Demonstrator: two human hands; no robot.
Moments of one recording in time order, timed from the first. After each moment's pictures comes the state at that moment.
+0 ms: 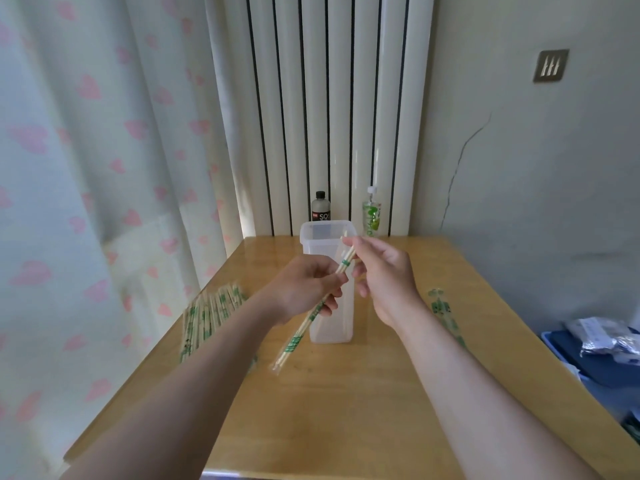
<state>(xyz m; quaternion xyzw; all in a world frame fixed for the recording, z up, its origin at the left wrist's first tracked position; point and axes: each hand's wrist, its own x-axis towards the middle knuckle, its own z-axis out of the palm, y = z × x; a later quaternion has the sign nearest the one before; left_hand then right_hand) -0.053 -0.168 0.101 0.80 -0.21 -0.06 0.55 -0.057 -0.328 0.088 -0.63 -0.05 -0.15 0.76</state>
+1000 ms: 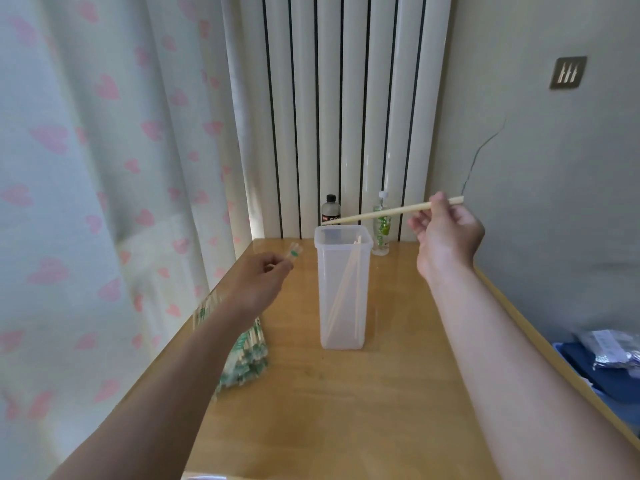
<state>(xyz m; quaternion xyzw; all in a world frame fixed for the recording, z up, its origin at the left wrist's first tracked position) -0.033 -0.100 0.089 0.80 -0.03 0.13 0.58 -0.026 -0.358 0.150 -0.43 0.09 -0.35 0.83</state>
